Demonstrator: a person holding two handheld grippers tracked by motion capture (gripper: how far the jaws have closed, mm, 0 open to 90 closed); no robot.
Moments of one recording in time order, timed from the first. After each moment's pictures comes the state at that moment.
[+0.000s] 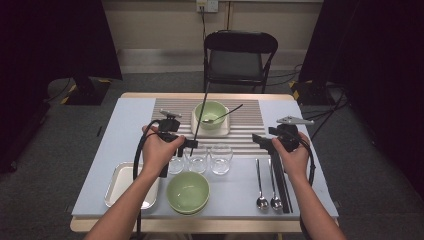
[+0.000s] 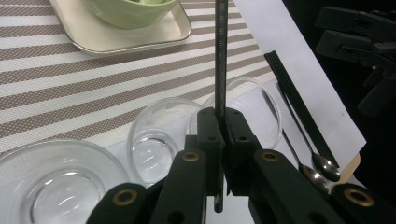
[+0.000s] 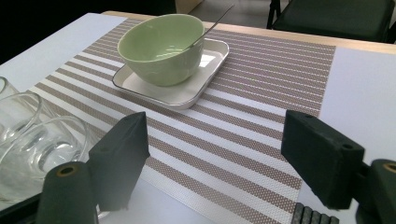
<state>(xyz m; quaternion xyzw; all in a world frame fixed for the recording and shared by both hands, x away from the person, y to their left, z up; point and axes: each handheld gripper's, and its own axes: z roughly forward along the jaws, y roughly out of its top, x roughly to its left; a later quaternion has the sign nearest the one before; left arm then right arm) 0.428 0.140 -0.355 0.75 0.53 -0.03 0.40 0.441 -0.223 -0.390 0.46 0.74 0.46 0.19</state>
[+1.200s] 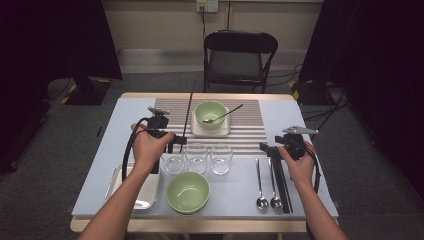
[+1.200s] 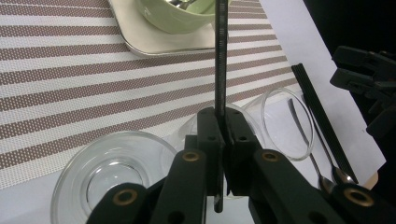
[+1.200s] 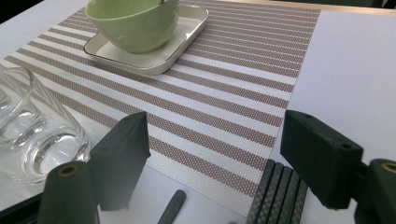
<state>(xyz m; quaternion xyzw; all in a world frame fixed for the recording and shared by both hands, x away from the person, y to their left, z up) 0.437 0.165 -0.356 0.73 0.56 -0.02 0.39 0.438 -0.250 -0.426 0.48 0.74 0.44 0.18</state>
